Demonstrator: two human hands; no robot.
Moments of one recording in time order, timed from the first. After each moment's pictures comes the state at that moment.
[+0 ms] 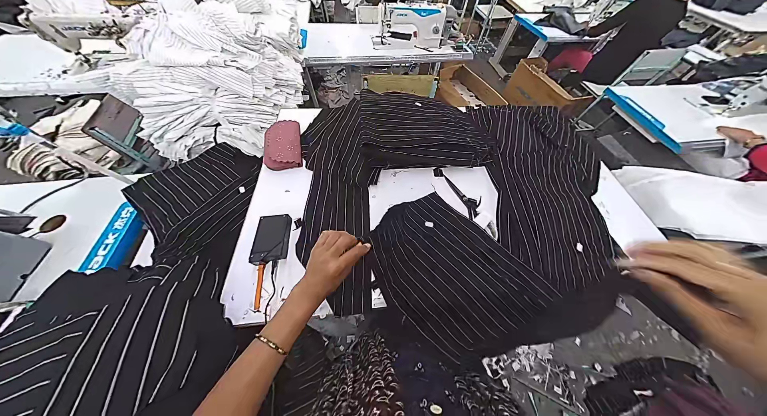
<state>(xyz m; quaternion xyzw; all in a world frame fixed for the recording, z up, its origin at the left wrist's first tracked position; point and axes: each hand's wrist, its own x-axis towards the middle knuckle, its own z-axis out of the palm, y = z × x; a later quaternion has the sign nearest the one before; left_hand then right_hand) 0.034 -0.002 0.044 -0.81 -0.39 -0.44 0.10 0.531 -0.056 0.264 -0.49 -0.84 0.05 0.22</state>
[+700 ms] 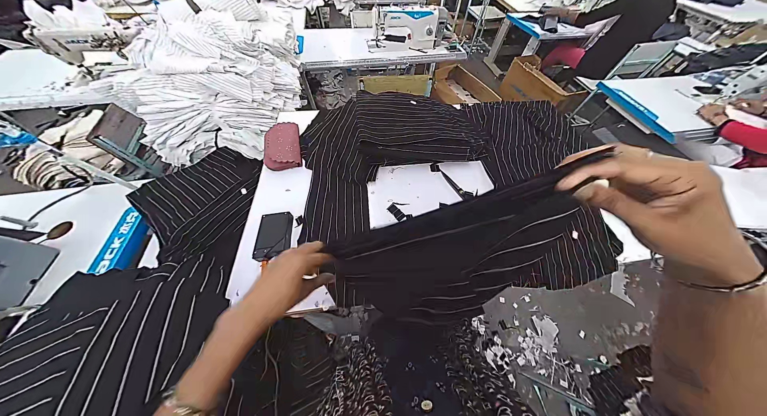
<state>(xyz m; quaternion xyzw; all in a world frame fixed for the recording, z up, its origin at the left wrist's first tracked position) -0.010 -0.058 0.136 -0.82 -0.49 -0.22 -0.23 0.437 0.002 0.307 -0.33 -0.85 0.17 0.39</state>
